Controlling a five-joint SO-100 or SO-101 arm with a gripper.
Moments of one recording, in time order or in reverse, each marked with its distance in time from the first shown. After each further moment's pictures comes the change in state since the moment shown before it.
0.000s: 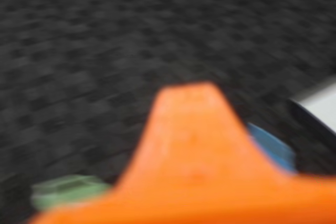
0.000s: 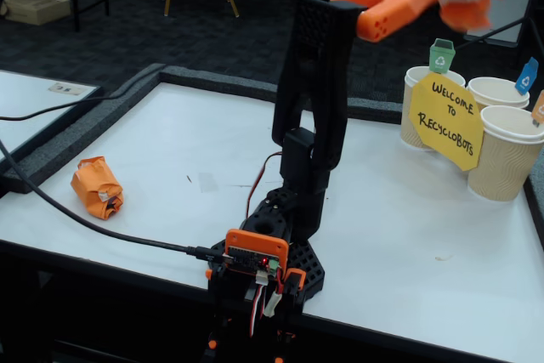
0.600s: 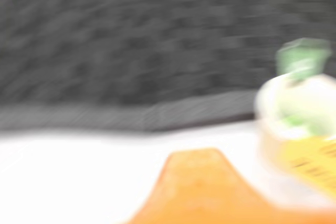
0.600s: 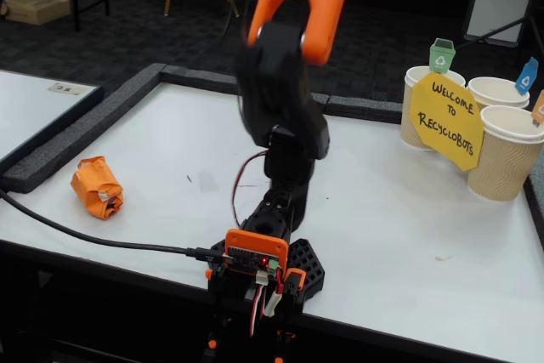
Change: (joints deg) arm -28.2 45.5 15.6 39.6 0.0
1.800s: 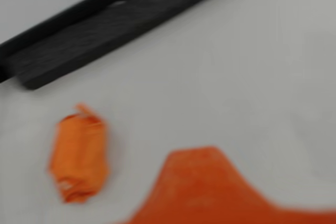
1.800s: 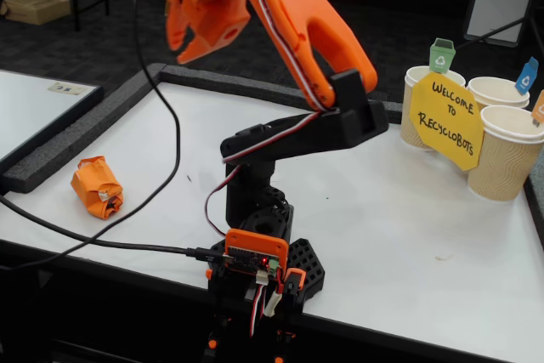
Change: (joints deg) arm -64.3 15.7 26.8 4.7 0.0
